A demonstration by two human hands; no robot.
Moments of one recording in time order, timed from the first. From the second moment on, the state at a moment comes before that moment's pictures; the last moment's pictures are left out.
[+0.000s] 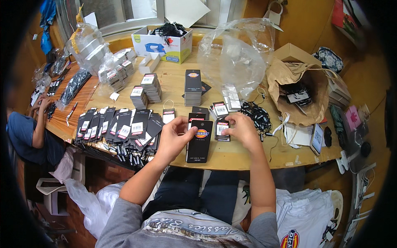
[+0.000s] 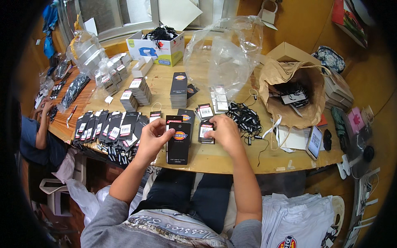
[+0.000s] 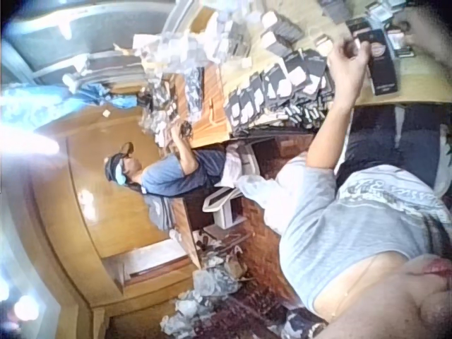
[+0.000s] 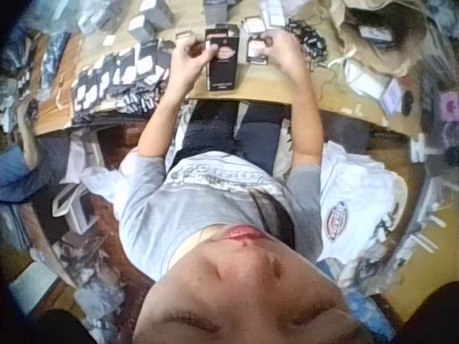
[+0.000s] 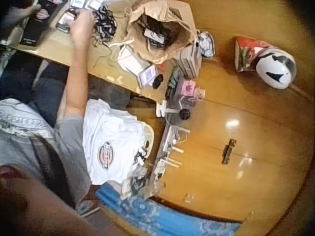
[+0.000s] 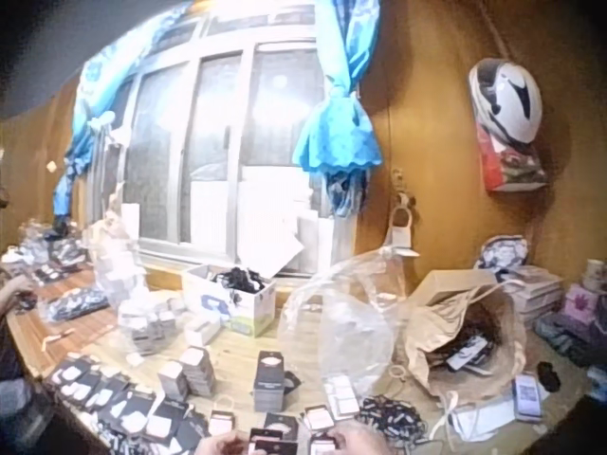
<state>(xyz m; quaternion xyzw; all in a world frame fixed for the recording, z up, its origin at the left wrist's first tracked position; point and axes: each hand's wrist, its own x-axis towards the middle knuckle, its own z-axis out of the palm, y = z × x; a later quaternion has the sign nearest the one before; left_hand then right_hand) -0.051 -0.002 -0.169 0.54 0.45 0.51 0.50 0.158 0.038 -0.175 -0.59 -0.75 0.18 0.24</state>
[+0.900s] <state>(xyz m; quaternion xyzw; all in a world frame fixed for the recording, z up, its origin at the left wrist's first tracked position) -0.030 -0.056 -0.186 0.47 0.35 0.51 0.63 0.208 -0.004 -0.174 -0.61 -0.67 0.02 0.42</state>
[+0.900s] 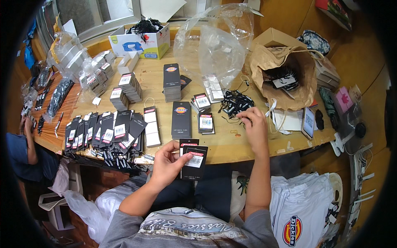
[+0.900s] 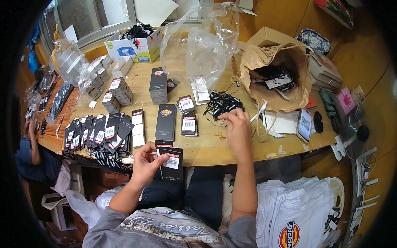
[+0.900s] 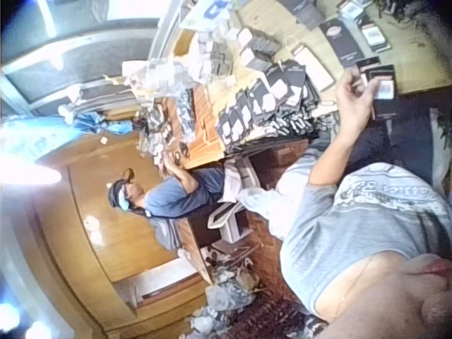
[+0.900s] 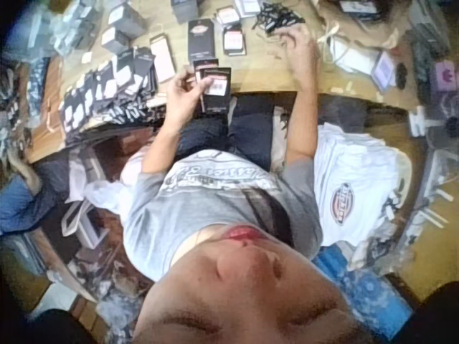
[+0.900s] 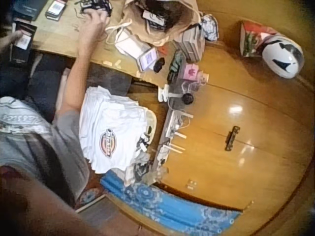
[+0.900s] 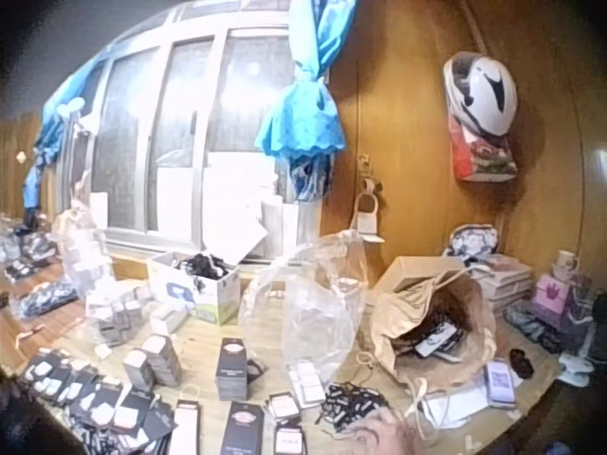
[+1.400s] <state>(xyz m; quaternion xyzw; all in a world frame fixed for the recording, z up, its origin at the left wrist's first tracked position) -0.027 -0.053 -0.187 0.43 0.29 0.44 0.73 0.218 0.056 -0.159 -0.56 -0.67 0.19 0.45</state>
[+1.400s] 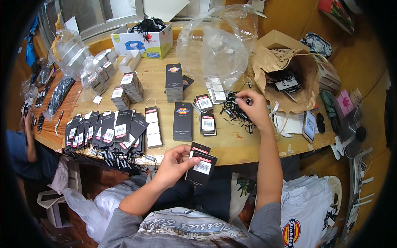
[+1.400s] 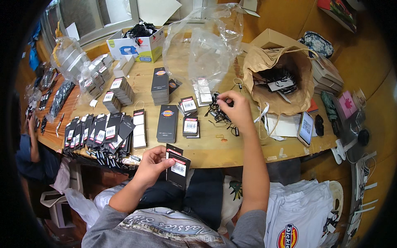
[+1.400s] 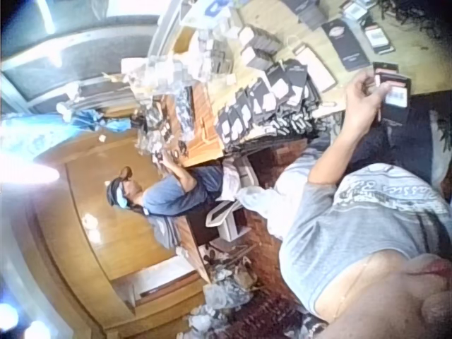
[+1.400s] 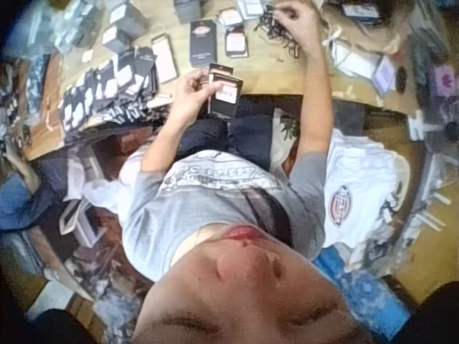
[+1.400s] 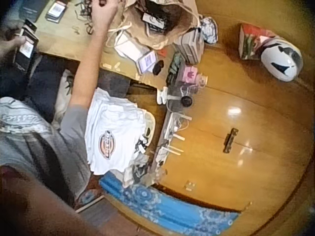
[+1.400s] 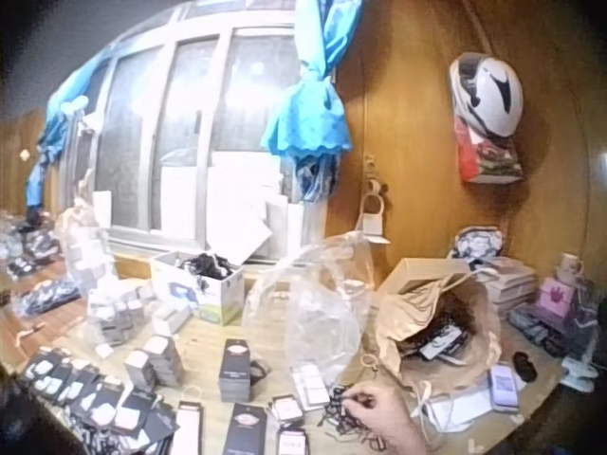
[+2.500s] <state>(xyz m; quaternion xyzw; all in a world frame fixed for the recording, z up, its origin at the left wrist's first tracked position) -0.047 -0.038 -0.159 0.53 0.20 0.30 0.76 0.174 -0.028 -0.123 -0.34 -0.58 0.40 0.62</state>
